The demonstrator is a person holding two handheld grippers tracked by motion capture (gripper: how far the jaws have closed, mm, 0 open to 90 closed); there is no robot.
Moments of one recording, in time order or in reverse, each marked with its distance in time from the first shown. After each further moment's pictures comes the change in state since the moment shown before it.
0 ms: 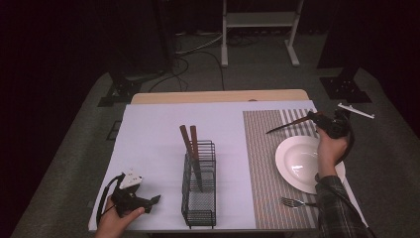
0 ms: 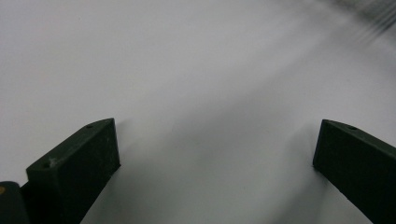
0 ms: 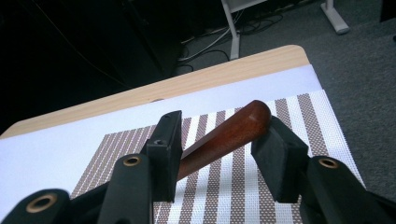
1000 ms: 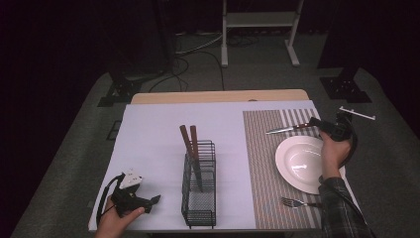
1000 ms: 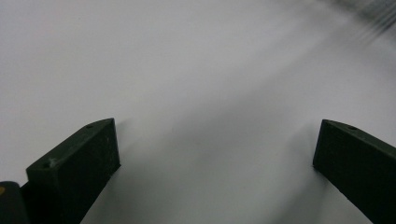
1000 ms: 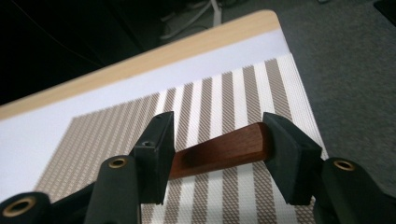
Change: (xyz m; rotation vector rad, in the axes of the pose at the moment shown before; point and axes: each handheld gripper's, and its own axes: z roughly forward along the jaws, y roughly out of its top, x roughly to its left) left arm 0.000 0.000 0.000 0.000 0.000 -0.001; right arm -0.019 -0.006 0.003 0.100 -0.076 0.042
